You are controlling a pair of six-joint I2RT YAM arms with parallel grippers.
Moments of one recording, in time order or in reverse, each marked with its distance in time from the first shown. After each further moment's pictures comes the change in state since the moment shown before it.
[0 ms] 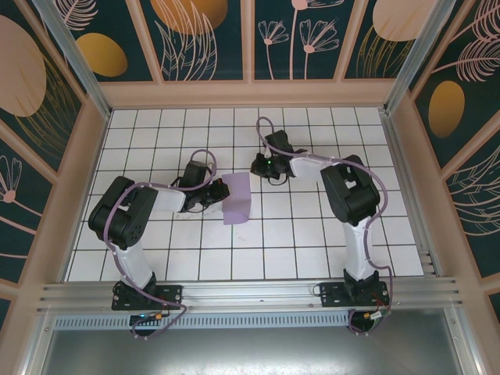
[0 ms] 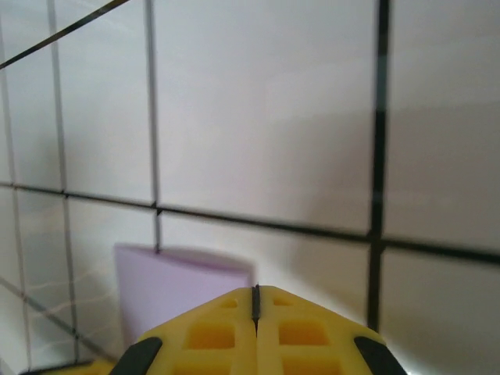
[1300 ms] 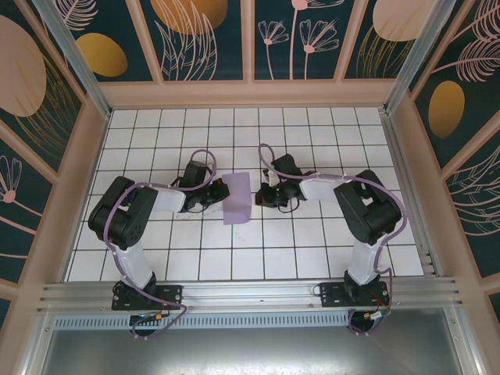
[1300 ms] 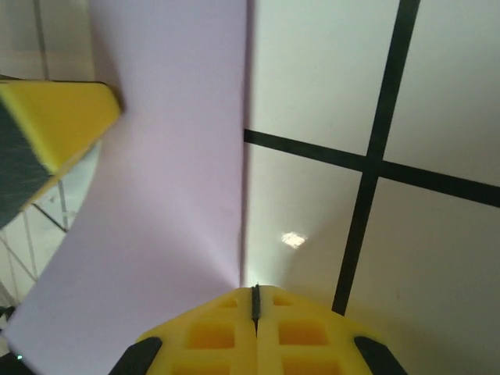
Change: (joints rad) left arm -0.001 -0.002 0.000 0.000 -0.003 -0.001; right arm 0.042 -0.231 -0.355 -0.007 -0.177 -0.089
